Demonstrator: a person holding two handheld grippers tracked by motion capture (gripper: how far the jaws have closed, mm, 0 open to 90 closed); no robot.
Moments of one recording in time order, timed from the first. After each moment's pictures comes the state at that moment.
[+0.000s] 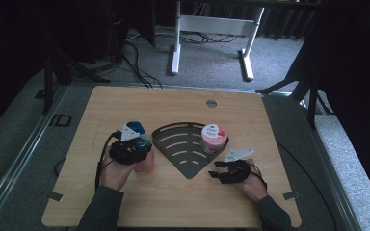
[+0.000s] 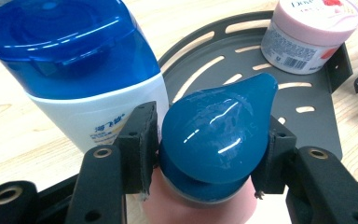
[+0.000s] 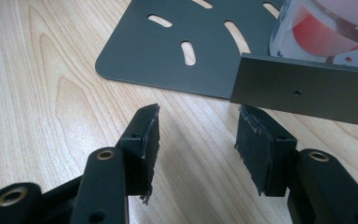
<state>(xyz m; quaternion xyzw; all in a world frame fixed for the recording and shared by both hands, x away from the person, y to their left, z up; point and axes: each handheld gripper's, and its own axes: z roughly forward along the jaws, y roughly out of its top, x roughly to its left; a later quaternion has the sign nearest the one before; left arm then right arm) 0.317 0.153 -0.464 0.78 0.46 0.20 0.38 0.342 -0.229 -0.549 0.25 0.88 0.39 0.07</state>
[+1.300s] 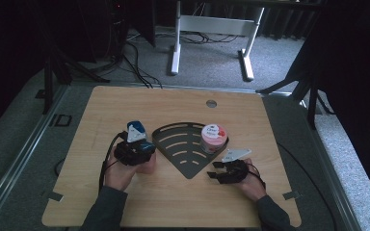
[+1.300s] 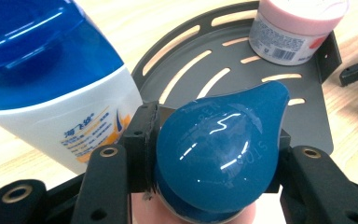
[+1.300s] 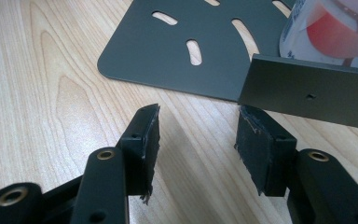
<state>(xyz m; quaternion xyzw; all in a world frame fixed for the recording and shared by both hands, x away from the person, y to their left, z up) 0.317 0.140 -0.466 0.80 0.43 0.20 0.37 0.343 -0.223 -0.551 0.25 0.89 0.38 0.07</state>
